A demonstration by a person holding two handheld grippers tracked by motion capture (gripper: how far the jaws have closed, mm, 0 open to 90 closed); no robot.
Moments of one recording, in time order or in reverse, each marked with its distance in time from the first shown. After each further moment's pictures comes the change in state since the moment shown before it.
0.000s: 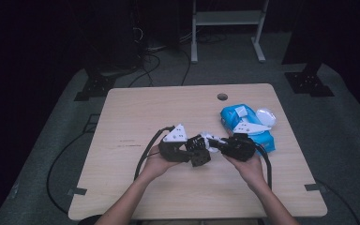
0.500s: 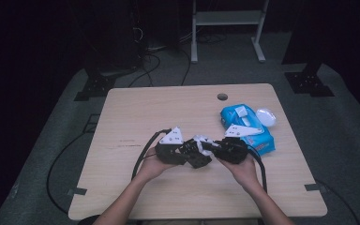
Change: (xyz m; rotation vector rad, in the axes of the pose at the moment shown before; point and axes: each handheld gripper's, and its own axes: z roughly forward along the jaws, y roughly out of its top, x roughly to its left) left arm 0.005 -0.017 -0.005 0.013 -0.026 -0.020; right arm 0.016 -0.002 0.017 0.031 -0.021 -0.070
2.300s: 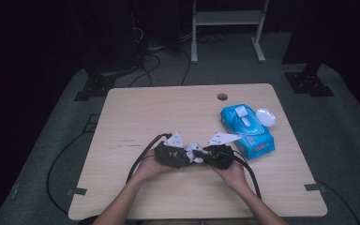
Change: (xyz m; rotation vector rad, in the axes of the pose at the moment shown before) left arm 0.016 -0.031 0.023 0.190 0.017 -0.016; right arm 0.006 -0.025 0.041 0.128 -0.047 -0.072
